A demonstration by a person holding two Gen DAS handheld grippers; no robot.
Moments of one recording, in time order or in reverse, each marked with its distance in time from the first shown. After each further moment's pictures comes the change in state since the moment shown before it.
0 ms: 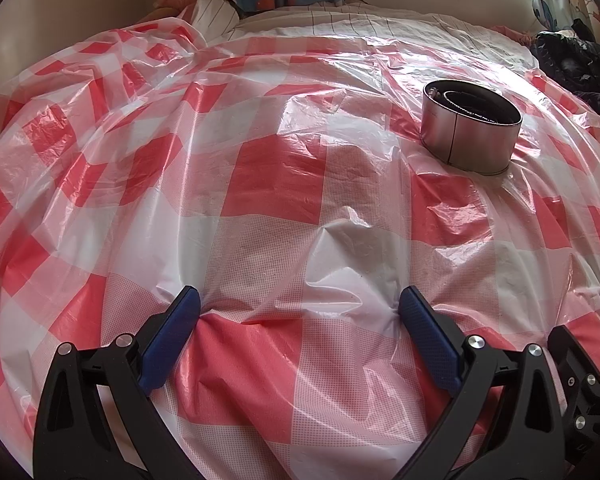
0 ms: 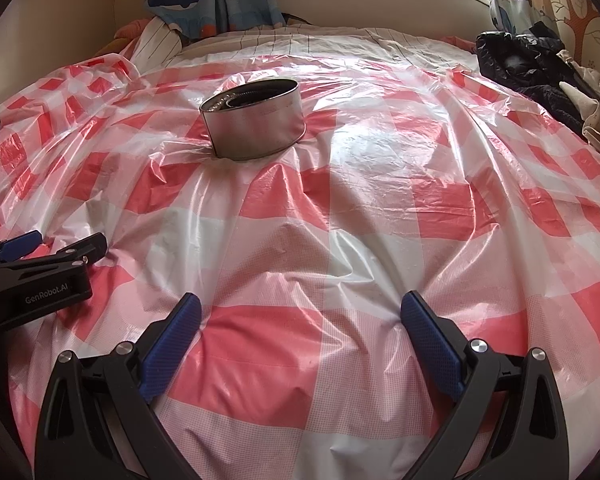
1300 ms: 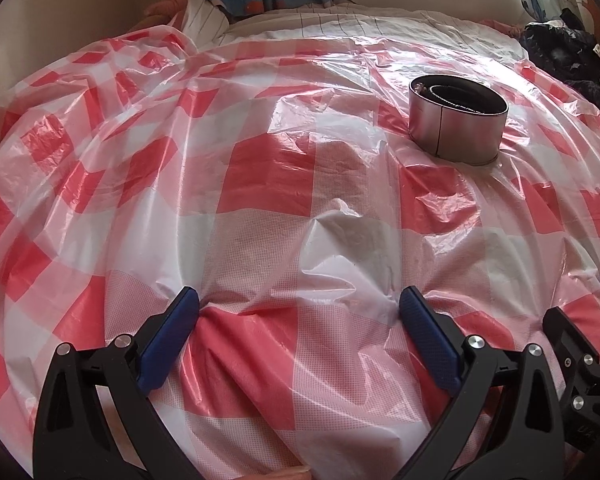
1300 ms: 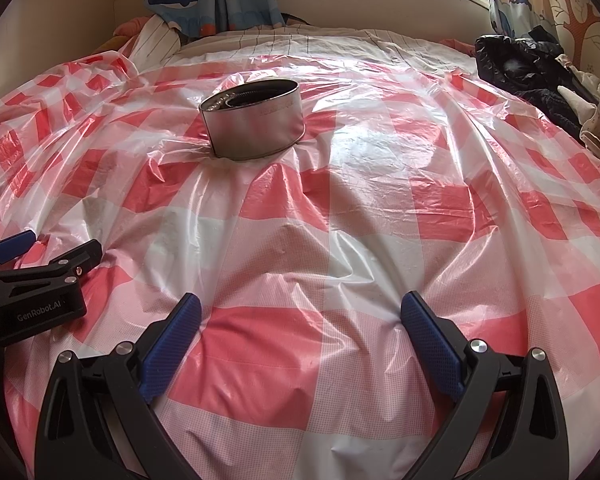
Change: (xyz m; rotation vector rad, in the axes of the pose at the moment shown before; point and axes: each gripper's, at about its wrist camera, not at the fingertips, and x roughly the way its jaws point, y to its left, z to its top) left arm -0.006 -0.001 -0.004 0.040 -0.007 -0.010; right arm 0.000 0.001 0.000 -0.004 0.000 -0.004
